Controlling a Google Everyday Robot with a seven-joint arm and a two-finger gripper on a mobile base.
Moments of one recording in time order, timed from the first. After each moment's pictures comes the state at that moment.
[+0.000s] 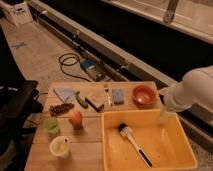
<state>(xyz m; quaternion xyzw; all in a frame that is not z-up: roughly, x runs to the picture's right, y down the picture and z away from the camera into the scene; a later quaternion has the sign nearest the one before) 0.215 0.067 0.607 -0.18 -0.06 0.08 0.98</state>
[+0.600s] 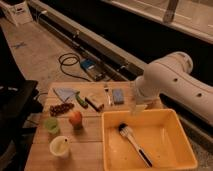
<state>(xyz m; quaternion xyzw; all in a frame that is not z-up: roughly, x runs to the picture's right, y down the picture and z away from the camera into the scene) 0.119 0.047 0.606 -0.17 -0.11 -0.01 0.98</state>
